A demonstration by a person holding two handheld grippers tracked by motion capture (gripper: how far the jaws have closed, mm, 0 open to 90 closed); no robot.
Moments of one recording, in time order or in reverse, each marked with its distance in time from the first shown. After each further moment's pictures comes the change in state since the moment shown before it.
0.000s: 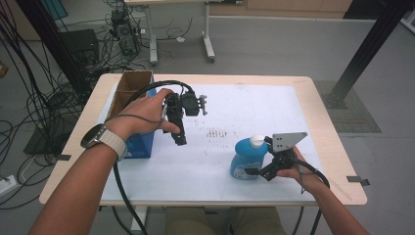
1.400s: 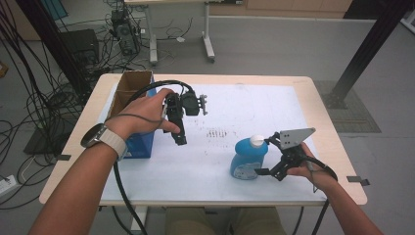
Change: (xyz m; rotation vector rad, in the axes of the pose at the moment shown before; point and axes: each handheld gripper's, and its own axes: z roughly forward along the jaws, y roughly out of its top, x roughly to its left) left arm 0.000 0.000 0.000 -0.003 -0.003 0.000; right arm -0.003 0.008 -0.022 0.069 -0.008 -0.001
